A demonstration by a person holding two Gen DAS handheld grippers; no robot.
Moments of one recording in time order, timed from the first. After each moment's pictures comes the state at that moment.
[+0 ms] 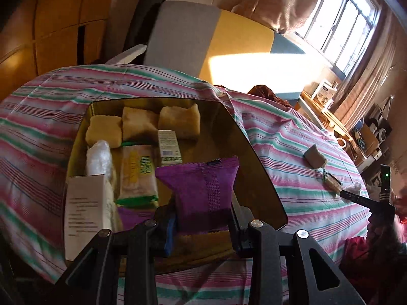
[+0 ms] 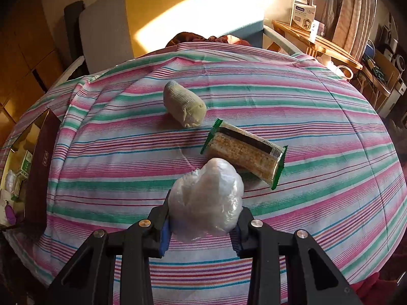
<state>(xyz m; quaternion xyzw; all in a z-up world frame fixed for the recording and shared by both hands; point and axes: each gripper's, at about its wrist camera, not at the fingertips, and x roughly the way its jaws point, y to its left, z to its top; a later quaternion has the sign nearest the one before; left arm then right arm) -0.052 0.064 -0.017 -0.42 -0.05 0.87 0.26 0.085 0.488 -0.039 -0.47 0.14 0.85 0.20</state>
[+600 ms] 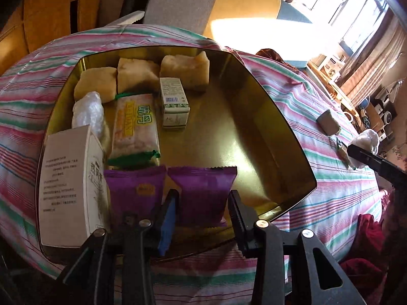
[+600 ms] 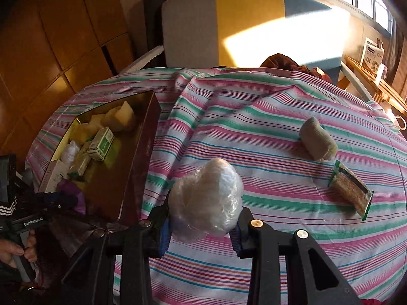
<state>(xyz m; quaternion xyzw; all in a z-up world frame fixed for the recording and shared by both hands) -0.057 0.078 -0.072 -0.51 -0.01 0.82 0.27 0.022 0.344 -0.007 -0.45 0.09 0.89 0.03</state>
